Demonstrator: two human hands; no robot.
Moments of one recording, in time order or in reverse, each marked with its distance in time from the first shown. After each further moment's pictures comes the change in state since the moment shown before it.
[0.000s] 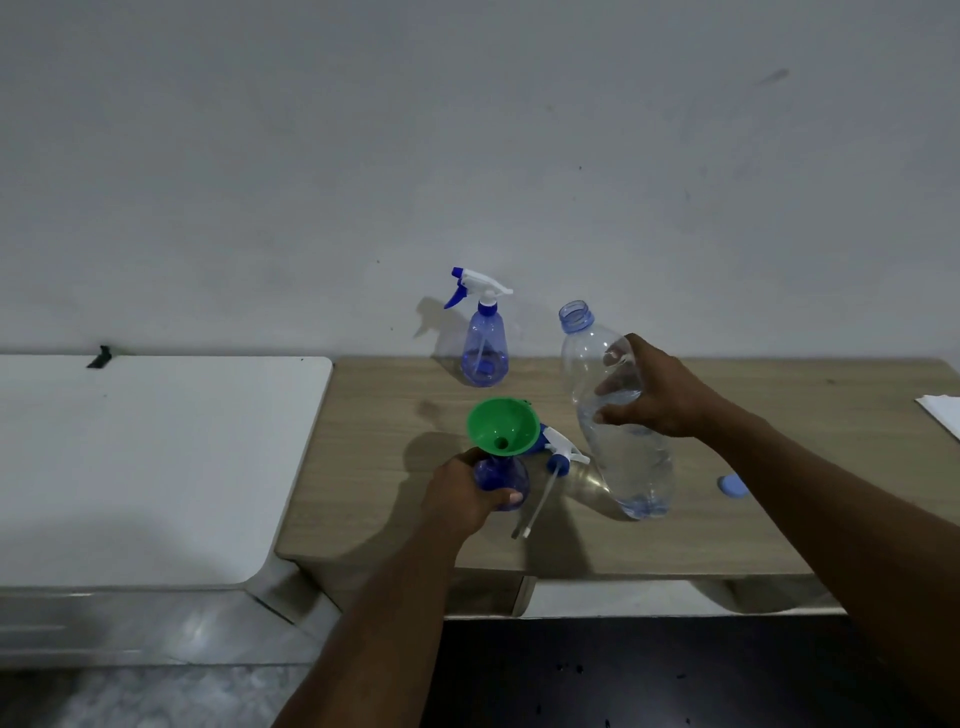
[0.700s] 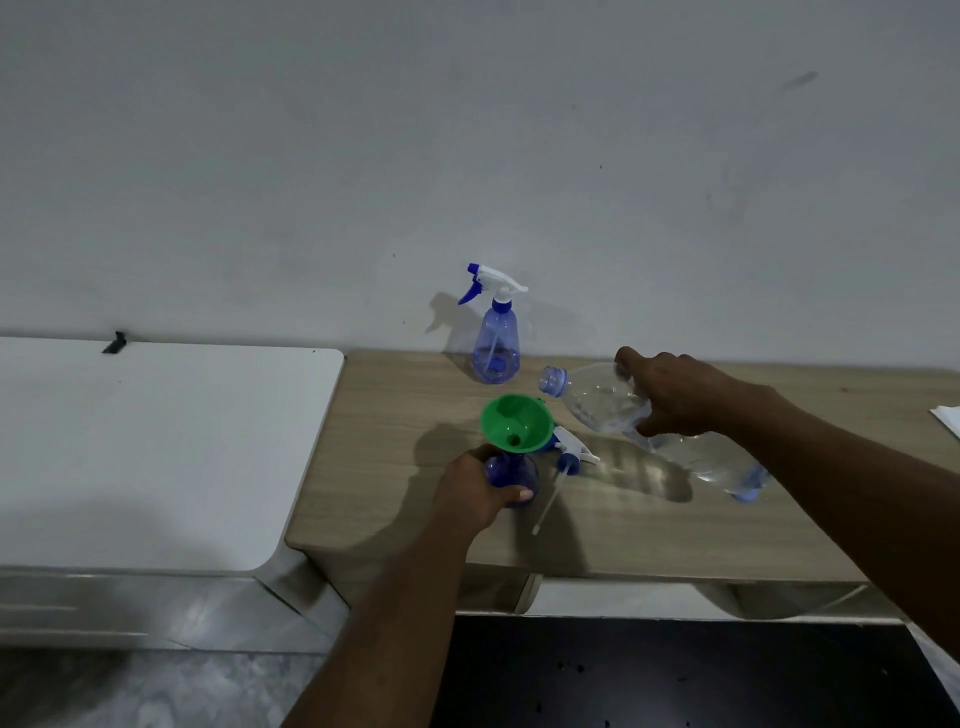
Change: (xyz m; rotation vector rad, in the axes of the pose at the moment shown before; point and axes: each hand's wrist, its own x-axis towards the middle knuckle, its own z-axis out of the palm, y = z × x) left_hand 0.003 -0.005 0.001 -0.040 -0.011 0.002; right_hand 0.009 -0.015 -0.011 -0.784 -0.186 -0.017
